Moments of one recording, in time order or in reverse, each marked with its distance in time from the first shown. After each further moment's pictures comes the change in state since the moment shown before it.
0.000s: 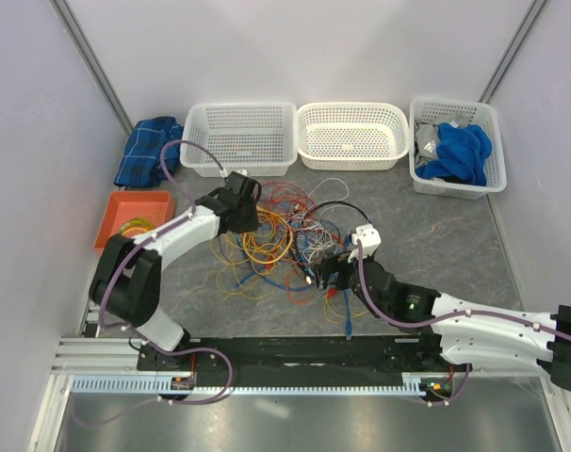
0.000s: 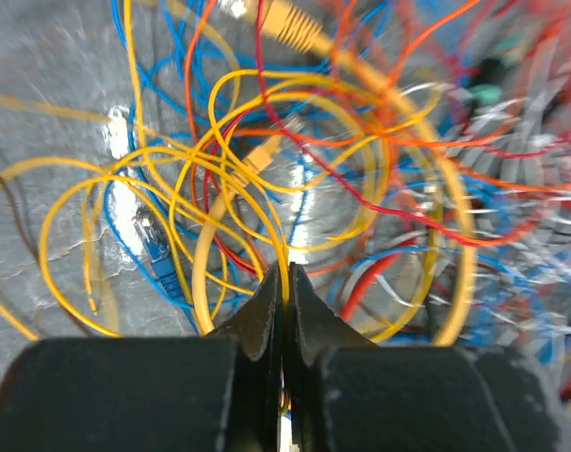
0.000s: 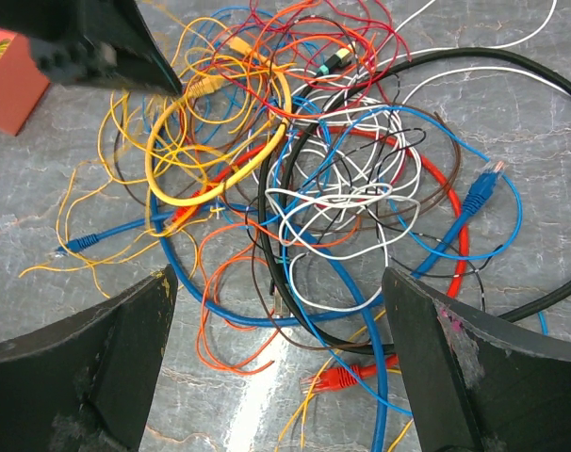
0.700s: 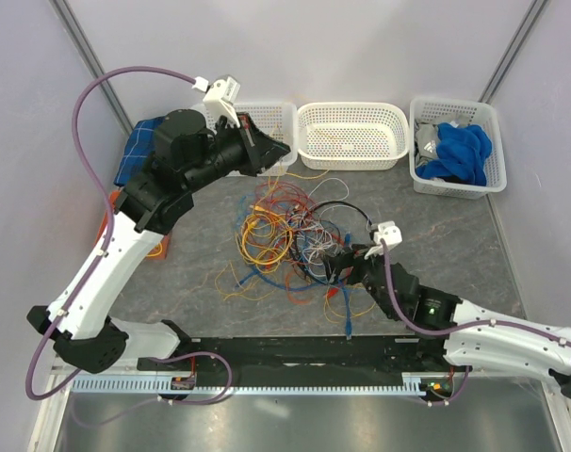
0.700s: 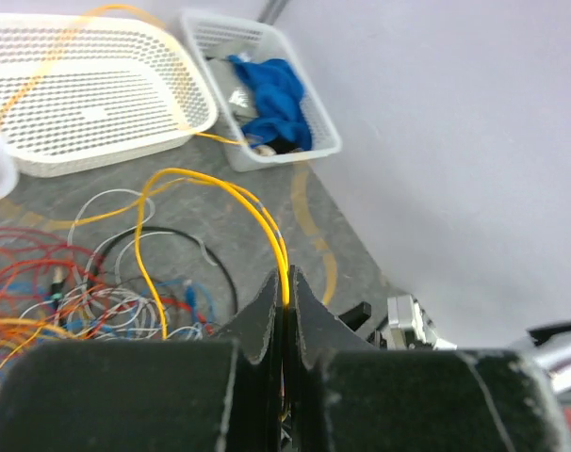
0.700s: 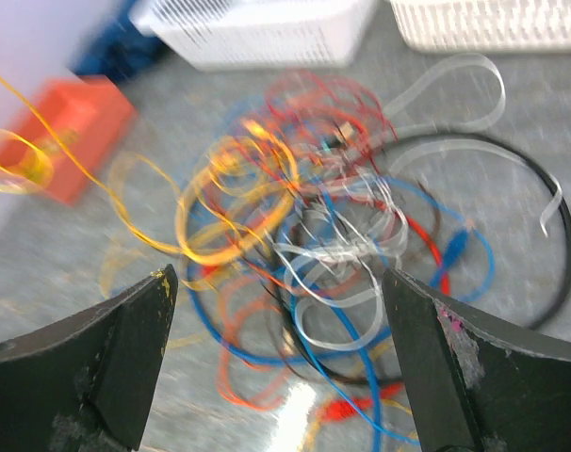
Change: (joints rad) left arm -0.171 -0.323 0.661 -0.151 0.256 0.044; right arm 0.000 -0.159 0.002 -0.021 0.058 -0.047
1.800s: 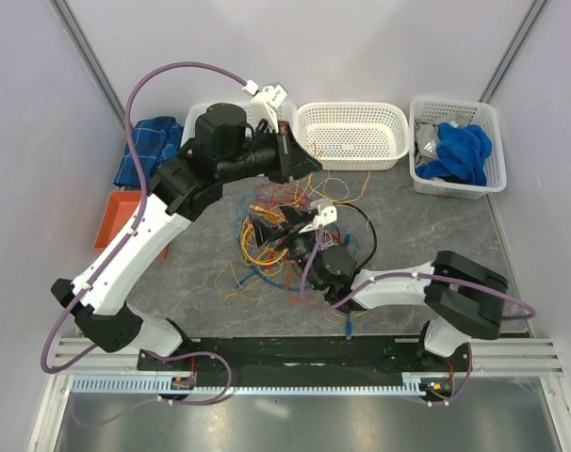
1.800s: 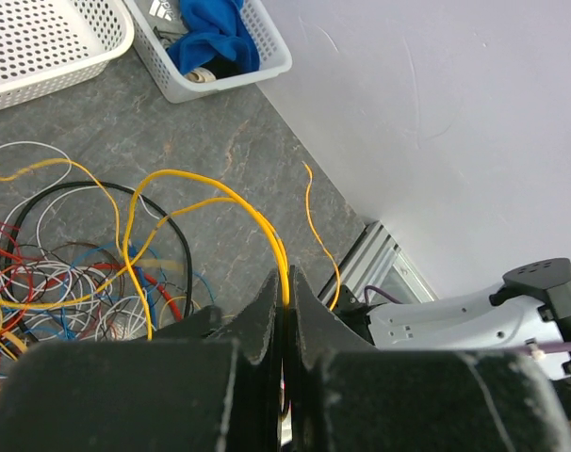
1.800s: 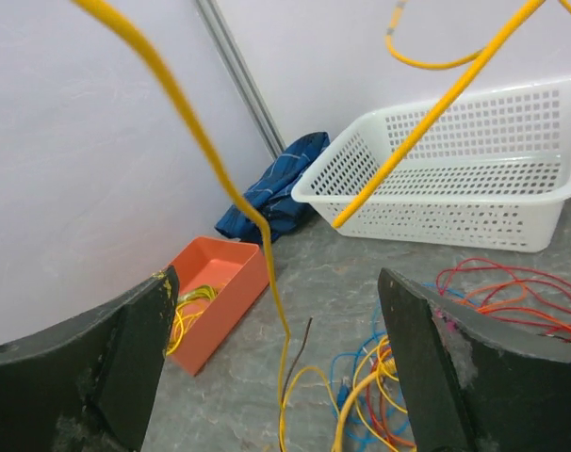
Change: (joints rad) left arm -0.081 0.153 0.108 -0.056 0.161 -0.001; right arm -0.005 0.808 0.237 1.163 -0.098 -0.242
